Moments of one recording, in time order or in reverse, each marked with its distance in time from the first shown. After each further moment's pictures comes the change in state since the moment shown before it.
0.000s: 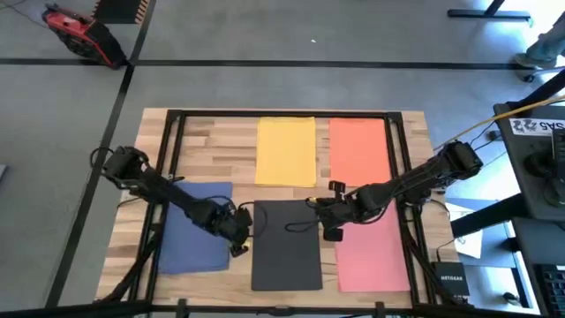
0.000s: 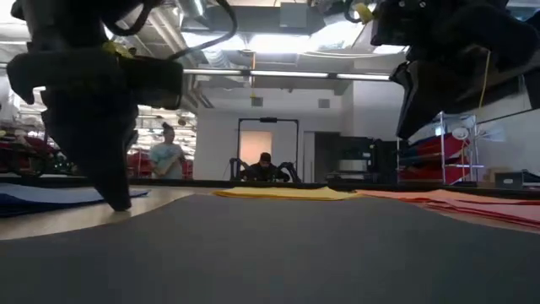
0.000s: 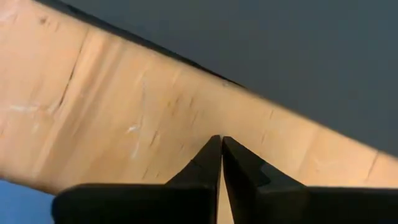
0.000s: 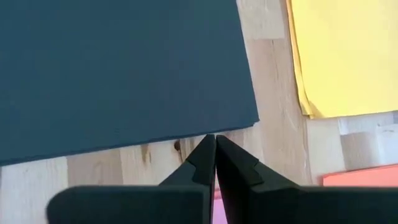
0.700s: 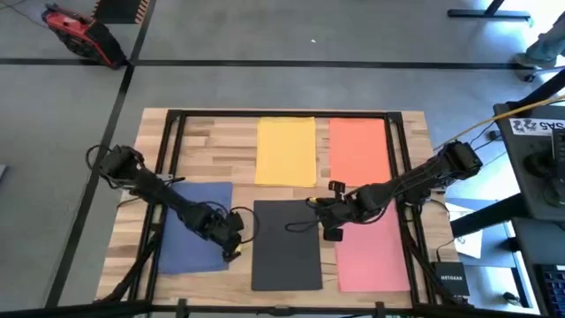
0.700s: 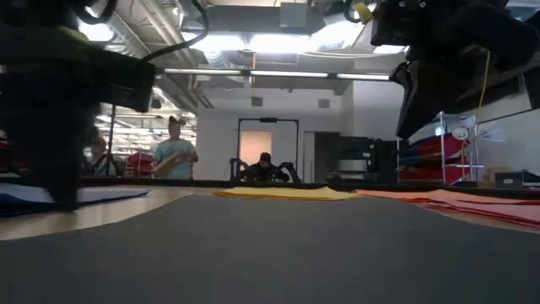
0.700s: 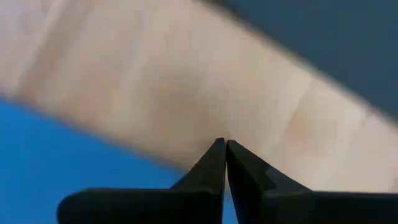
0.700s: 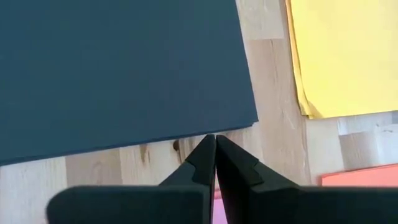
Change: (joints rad) left arm -0.073 -0.060 -0.009 -0.080 0.079 -0.168; right arm 0.000 0.000 0.000 0.000 0.003 -0.002
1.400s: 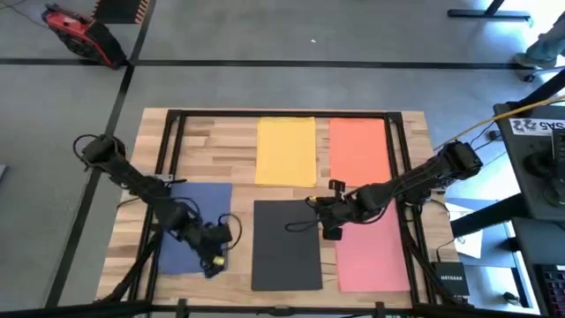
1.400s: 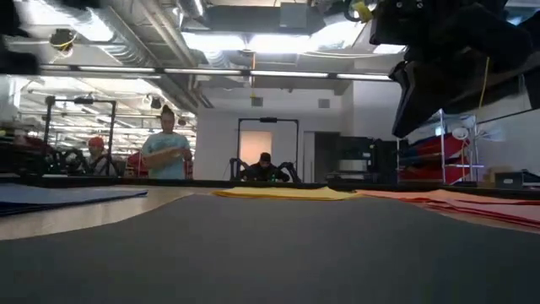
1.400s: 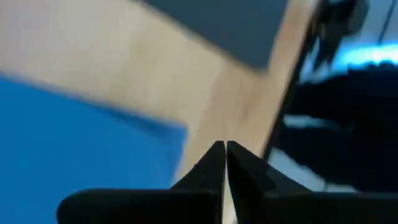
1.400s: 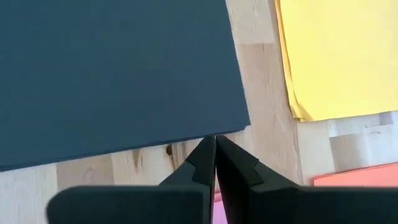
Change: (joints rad) left arm -0.183 -0.211 0.072 -0.016 0.135 -0.151; right arm 0.000 0.000 0.000 0.003 0.032 0.001
